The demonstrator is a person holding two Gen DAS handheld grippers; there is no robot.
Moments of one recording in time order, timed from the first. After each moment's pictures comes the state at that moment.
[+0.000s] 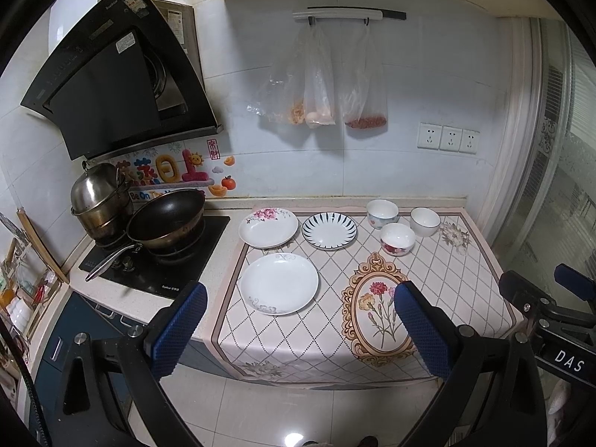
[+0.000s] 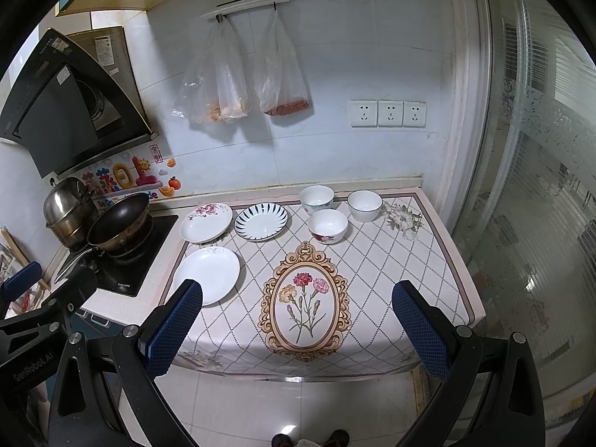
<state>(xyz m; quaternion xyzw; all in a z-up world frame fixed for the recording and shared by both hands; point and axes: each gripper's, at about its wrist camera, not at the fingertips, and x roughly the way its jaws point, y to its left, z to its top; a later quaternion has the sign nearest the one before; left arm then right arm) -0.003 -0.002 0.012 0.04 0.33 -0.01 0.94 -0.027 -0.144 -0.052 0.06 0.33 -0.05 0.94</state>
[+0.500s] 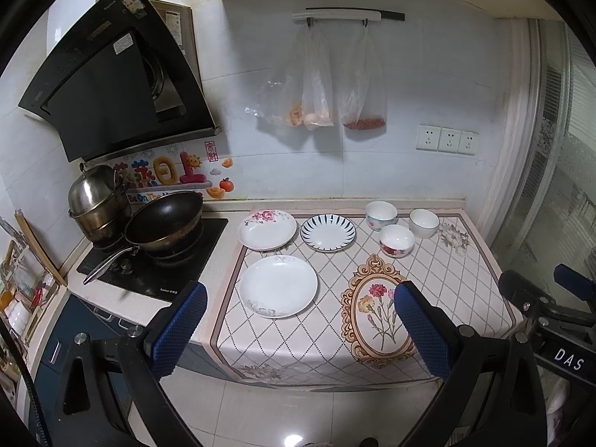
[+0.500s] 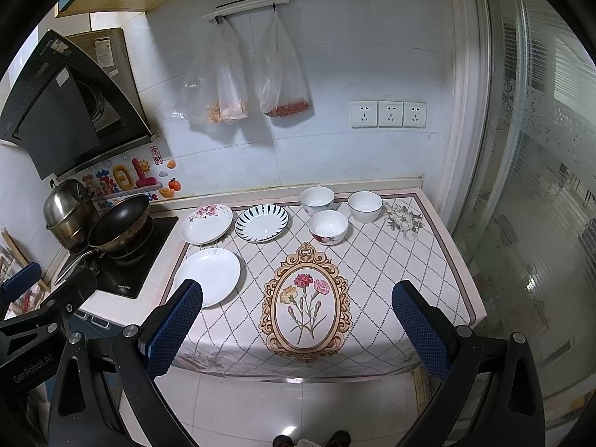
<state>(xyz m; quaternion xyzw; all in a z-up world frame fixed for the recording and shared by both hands) 0.002 -0.003 0.016 0.04 0.33 -0.02 0.94 -0.026 -0.145 -0.052 0.06 0.33 -0.05 0.94</state>
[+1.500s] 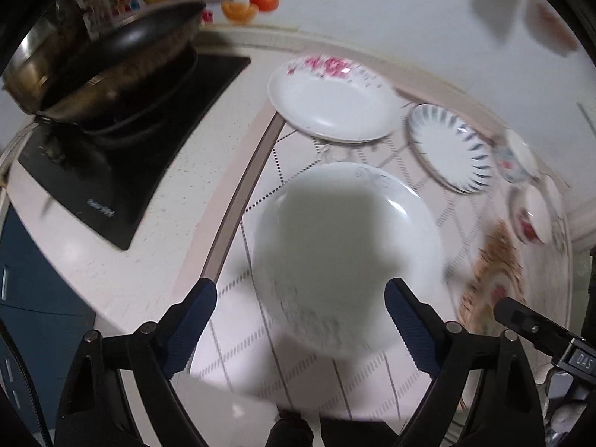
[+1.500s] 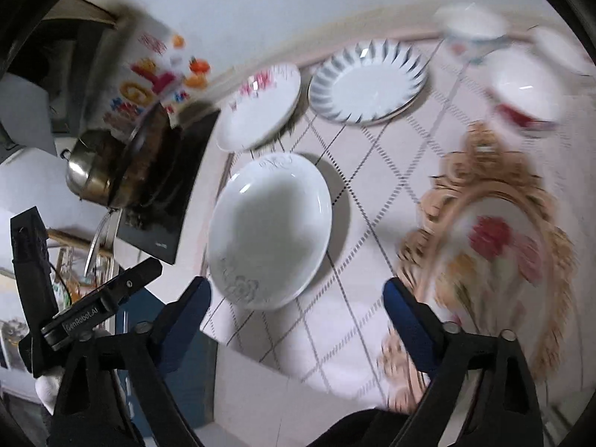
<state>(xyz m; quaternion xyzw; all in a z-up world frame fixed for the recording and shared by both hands) 0.298 0.141 -0.271 -0.09 0.57 0.05 0.81 0.339 -0.073 -0.378 0.20 0.58 0.17 0.77</state>
